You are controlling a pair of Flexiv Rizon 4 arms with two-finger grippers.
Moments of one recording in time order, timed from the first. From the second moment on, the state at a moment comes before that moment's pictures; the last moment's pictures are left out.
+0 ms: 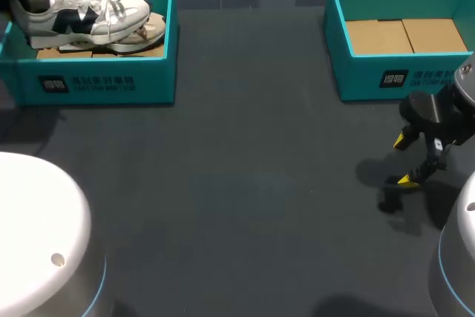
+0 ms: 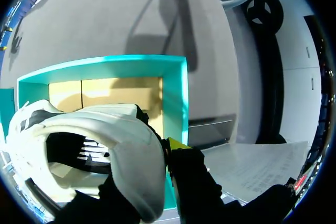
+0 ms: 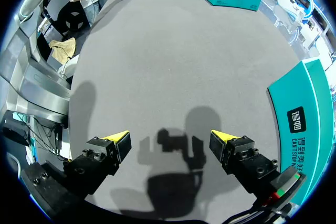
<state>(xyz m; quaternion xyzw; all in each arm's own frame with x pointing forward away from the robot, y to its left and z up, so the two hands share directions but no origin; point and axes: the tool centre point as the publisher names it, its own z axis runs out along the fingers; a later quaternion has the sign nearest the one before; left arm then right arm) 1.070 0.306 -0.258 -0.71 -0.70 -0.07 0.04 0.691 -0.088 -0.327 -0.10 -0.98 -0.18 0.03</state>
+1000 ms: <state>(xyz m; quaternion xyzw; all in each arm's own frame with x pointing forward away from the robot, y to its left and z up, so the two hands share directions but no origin) 1.037 0.281 -0.157 -0.71 -0.69 -0.07 0.07 0.691 -0.088 -0.327 -0.10 -0.98 -0.18 0.03</state>
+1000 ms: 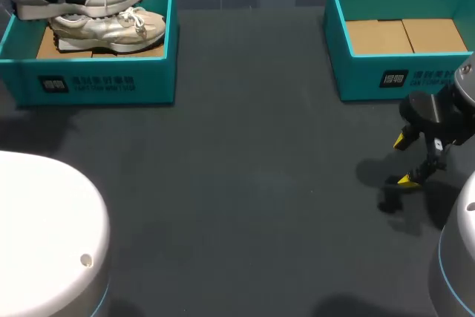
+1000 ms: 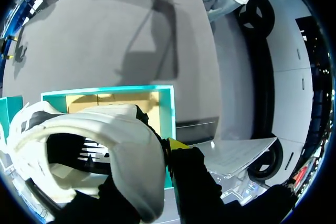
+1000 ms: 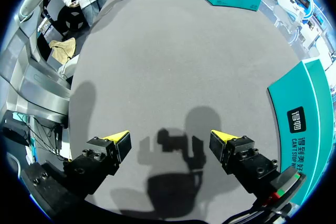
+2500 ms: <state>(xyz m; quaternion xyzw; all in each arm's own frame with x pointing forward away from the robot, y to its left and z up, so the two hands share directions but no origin) 0.790 0.072 -0.179 -0.72 -0.68 -0.08 0.10 0.691 -0.088 -0.327 -0.10 -0.98 -0.18 0.03</state>
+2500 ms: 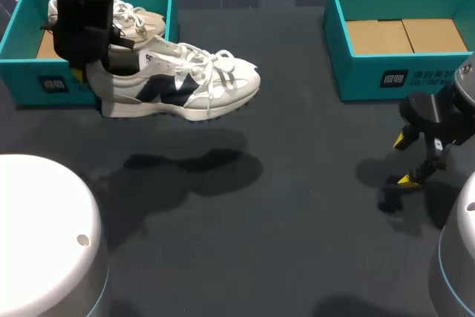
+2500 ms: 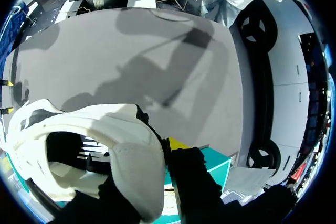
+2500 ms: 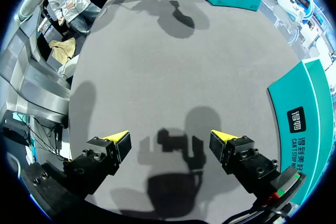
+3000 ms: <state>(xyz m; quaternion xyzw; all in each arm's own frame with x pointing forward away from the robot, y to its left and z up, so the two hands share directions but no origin) 0.738 0.007 -0.212 -0.74 -0.66 -0.12 0.06 0.691 -0.088 -0.327 -0.10 -0.98 -0.18 0.03</state>
